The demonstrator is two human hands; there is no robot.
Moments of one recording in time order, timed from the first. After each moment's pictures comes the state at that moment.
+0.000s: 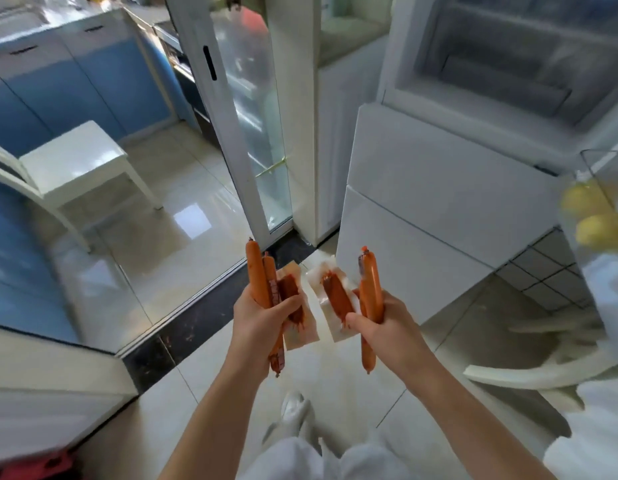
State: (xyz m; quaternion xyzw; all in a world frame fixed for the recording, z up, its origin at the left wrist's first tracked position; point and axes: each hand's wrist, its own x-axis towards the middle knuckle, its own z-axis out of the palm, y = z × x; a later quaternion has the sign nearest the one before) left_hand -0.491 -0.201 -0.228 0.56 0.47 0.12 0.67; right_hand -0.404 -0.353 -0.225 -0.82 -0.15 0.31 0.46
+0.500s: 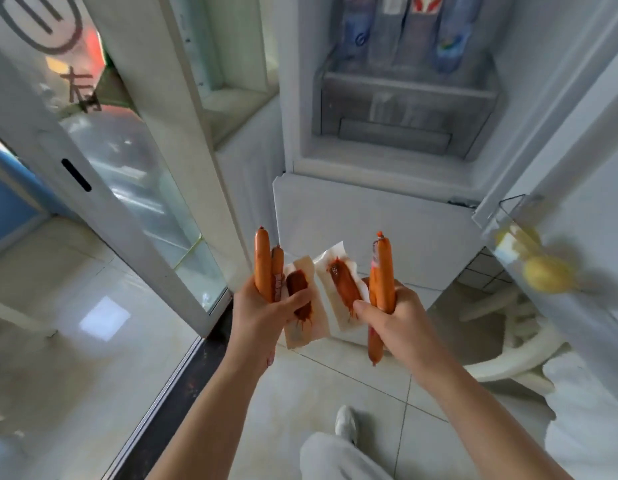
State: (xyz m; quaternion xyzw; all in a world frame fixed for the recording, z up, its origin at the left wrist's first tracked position) left_hand -0.297 -0.115 -0.187 0.66 0.23 0.05 0.71; right_hand -0.274 -0.297 -0.175 -0.82 -0.02 0.14 0.55
